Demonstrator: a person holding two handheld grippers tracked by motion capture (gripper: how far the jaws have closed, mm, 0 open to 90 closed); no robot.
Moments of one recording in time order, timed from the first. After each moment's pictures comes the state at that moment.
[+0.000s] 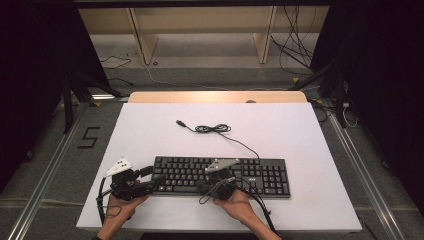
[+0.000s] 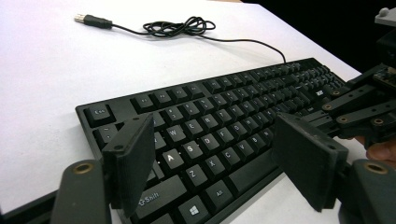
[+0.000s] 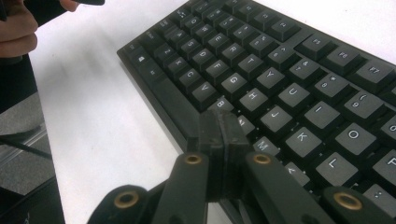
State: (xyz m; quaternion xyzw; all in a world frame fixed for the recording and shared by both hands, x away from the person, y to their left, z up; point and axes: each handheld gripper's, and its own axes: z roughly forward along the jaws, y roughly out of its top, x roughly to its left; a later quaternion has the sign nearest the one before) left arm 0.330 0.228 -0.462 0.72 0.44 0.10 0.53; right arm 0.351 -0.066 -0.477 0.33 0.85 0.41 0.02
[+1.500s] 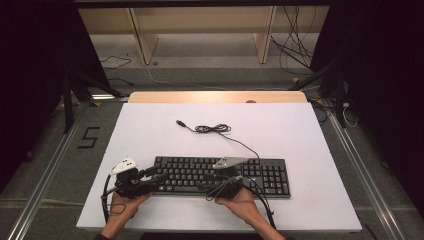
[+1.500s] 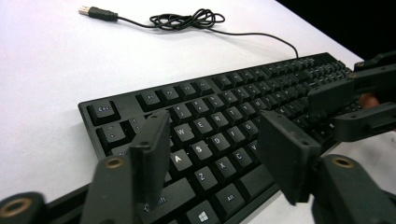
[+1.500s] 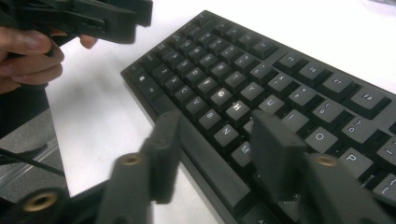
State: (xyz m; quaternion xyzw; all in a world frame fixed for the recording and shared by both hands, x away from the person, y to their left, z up) left arm 0.339 0.222 -0.469 0.72 0.46 0.11 0.51; right arm 0.352 -0.083 -0.464 0.34 0.82 0.45 0.02
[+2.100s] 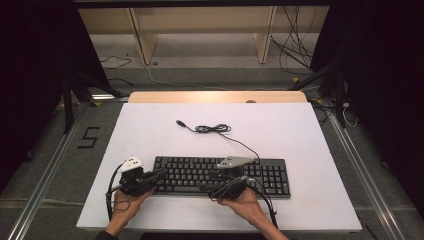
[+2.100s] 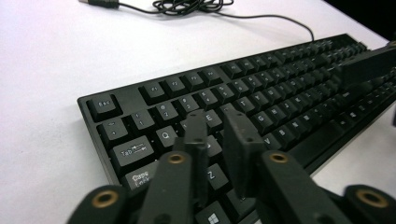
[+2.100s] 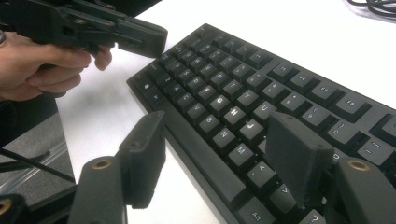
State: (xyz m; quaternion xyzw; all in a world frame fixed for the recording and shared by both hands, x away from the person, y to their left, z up) left arm 0.347 0.214 -0.473 0.75 0.46 0.12 0.47; right arm 0.349 -0.093 -0.458 0.34 0.82 0.47 0.03
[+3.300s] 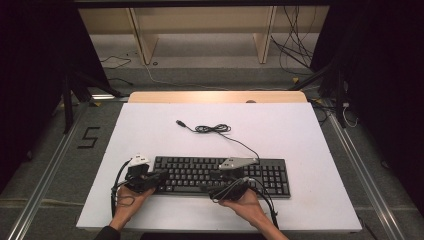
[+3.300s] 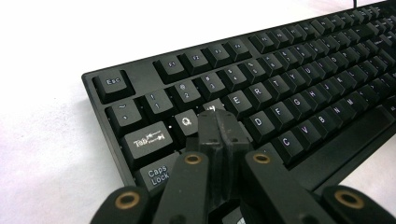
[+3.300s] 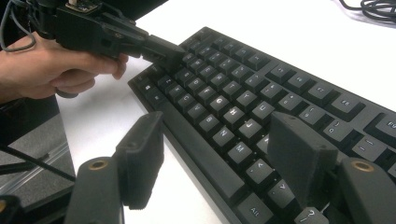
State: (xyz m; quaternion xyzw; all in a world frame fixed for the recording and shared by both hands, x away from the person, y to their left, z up) left arm 0.363 0.208 -0.483 0.76 0.48 0.11 0.42; right arm 0.345 -0.097 -0.457 0.34 0.81 0.47 0.03
